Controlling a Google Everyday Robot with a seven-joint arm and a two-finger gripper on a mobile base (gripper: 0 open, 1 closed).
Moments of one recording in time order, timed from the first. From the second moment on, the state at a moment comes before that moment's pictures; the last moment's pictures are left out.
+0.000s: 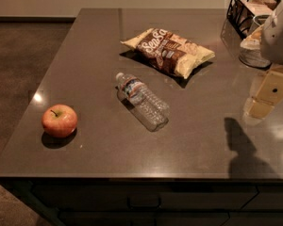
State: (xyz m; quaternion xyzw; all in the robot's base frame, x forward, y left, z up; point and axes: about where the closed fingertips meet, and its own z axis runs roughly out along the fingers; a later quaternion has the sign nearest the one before) arm 0.438 -0.217 0.977 -0.60 0.78 -0.04 0.16
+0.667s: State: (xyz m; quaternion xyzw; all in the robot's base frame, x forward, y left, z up) arm 0.445 -0.200 0.976 -0.59 0.79 -0.03 0.16
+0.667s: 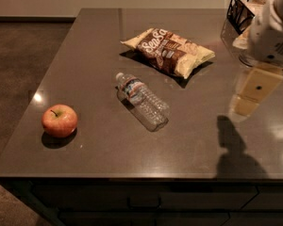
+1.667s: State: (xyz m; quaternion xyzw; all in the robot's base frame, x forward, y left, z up) arm 0.502 -0.099 0.950 -0.46 0.87 0.02 0.17
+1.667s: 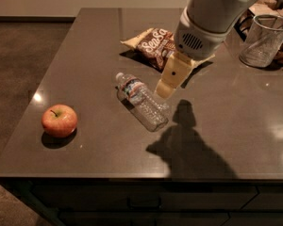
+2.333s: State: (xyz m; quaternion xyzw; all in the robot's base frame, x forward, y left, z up) arm 0.520 -0.031 0.925 -0.43 0.89 0.05 0.16
